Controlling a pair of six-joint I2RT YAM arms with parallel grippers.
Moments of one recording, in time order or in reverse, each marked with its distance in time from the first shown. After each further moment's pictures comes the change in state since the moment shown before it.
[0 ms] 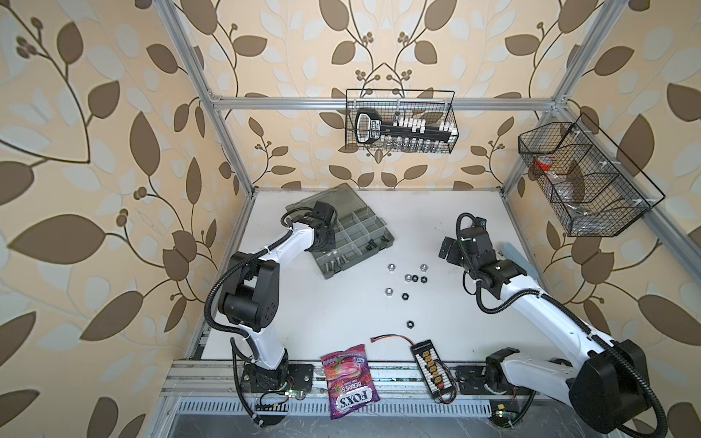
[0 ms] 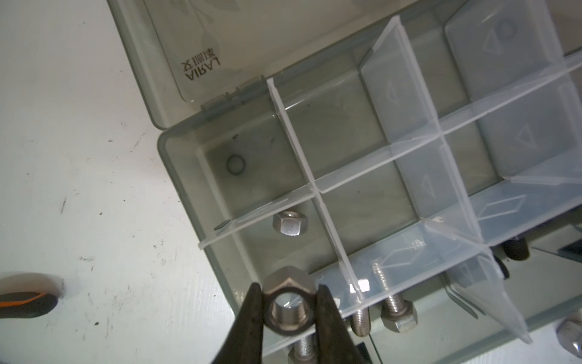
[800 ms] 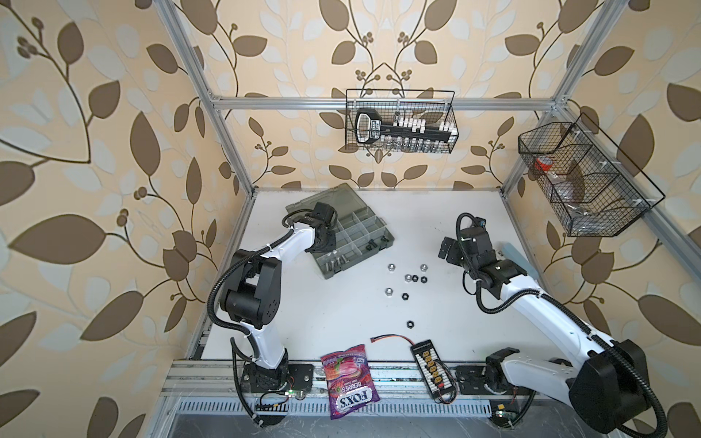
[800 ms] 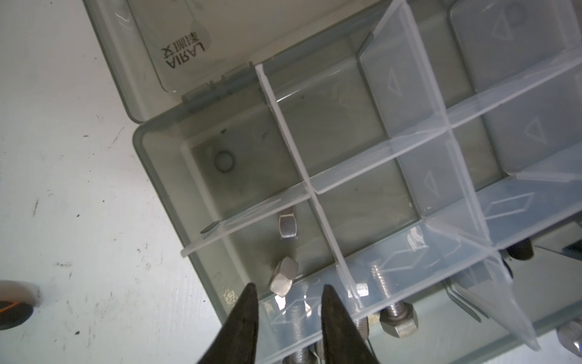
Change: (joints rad) left arm 0.009 0.005 -0.004 0.011 0.042 0.000; right arm 0.000 0.000 0.000 0.000 -0.011 0.000
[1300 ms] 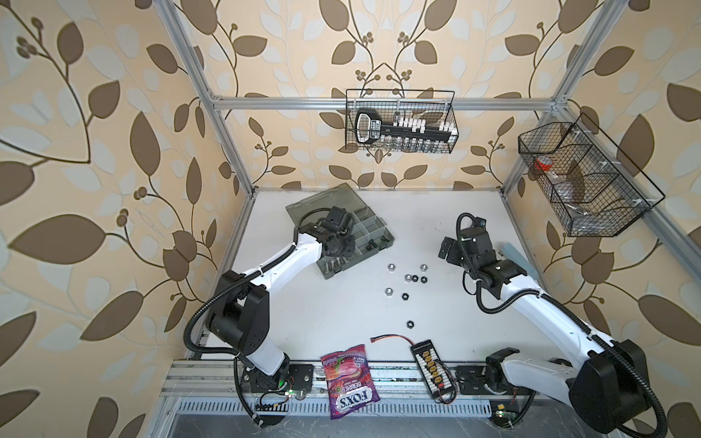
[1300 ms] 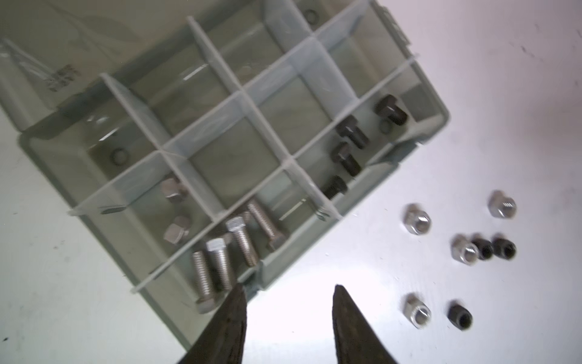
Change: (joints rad) left arm -0.250 -0.176 -0.047 0.008 0.066 -0.002; right arm -0.002 0.000 0.000 -0.001 0.001 0.004
